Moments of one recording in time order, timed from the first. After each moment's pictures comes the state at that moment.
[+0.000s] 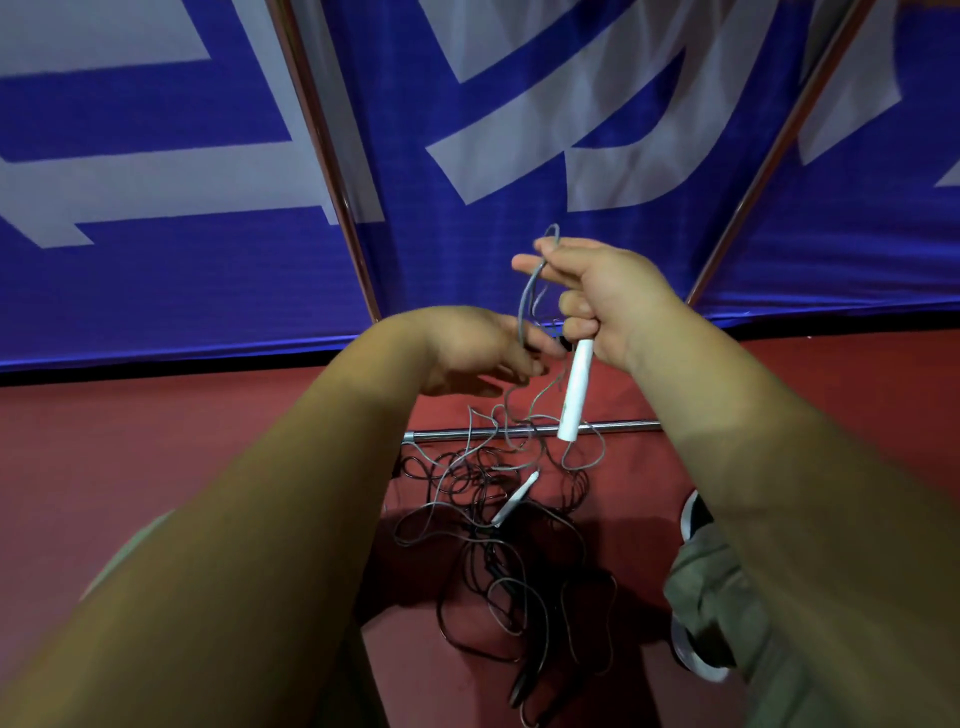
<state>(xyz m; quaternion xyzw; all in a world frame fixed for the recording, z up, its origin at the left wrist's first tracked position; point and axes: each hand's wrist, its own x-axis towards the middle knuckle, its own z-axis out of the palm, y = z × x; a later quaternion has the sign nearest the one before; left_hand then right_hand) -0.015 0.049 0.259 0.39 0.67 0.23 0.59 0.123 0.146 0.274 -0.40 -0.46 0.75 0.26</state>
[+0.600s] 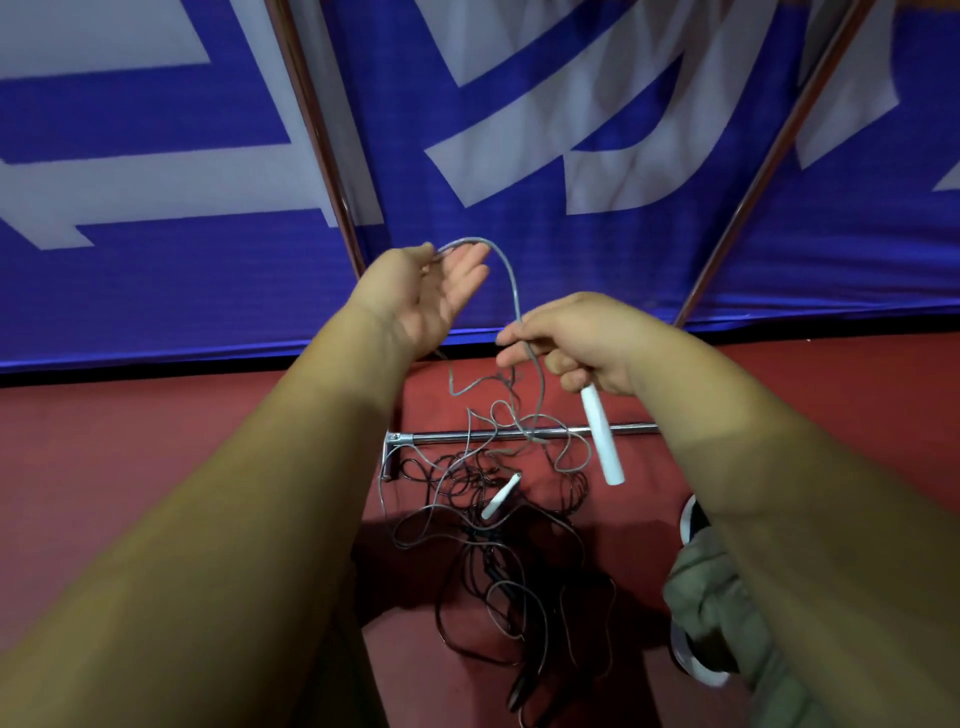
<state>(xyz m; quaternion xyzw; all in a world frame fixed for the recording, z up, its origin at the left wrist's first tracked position) -0.052 0.058 0.280 -0.01 0.43 0.72 0.55 0.128 0.135 0.262 -0.43 -0.59 0.68 0.01</state>
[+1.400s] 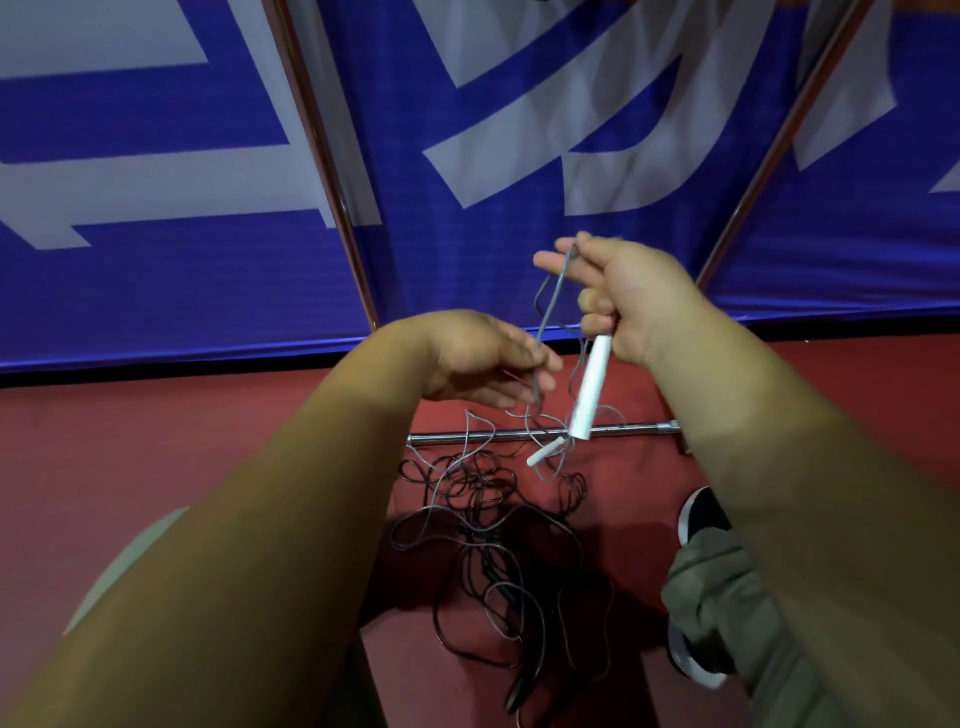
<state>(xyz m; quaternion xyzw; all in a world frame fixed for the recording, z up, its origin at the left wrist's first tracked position) -0.014 0.051 0.256 0.35 0.64 0.26 0.64 0.135 0.159 0.280 -0.43 -0.44 0.74 0.26</state>
